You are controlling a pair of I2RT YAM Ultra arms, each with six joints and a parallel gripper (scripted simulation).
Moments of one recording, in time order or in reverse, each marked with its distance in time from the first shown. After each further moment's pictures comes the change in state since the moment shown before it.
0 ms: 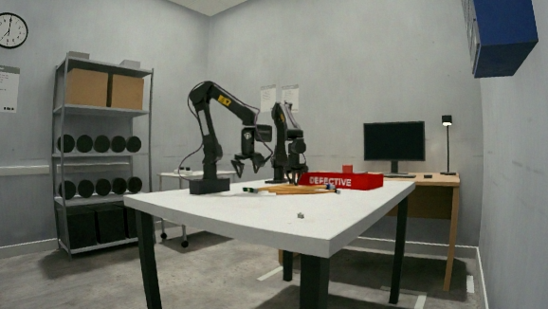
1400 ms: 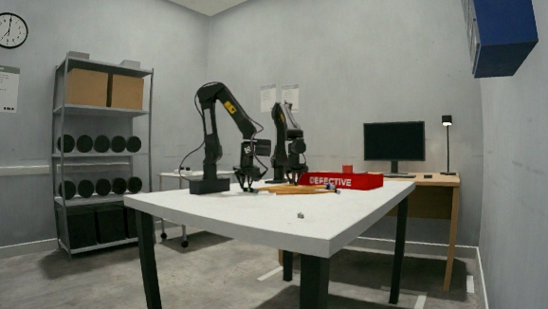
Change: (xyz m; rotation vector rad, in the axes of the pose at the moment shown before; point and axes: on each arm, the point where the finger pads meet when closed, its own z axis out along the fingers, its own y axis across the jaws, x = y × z) left arm 0.000 0.000 0.000 0.000 0.000 0.000; right arm 0.007 -0.008 0.060 0.046 0.020 0.144
